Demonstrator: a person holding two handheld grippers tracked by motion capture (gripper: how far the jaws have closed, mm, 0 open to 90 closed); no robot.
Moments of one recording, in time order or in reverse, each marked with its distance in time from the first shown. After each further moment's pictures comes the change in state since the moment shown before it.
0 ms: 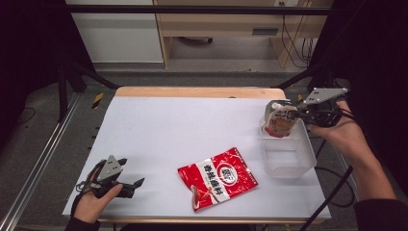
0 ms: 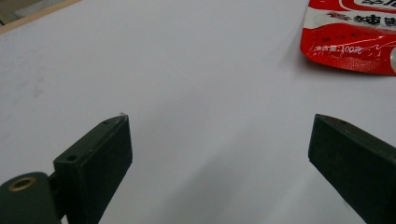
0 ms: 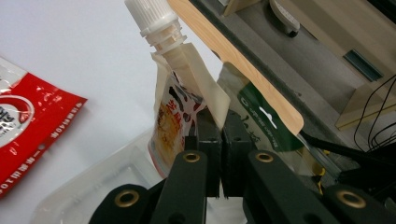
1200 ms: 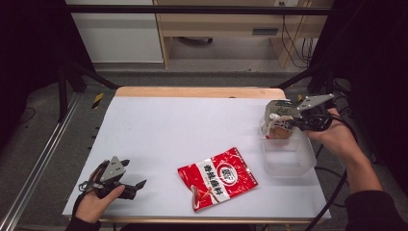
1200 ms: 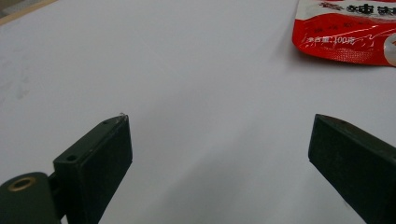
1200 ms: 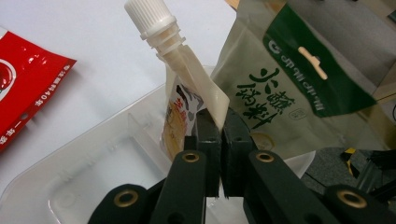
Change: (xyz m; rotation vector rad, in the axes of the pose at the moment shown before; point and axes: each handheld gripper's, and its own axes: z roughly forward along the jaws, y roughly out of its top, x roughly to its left) left arm -0.004 0.000 0.004 0.023 -0.023 0.026; right arm -0.008 -0.032 0.044 0.104 0.086 0.045
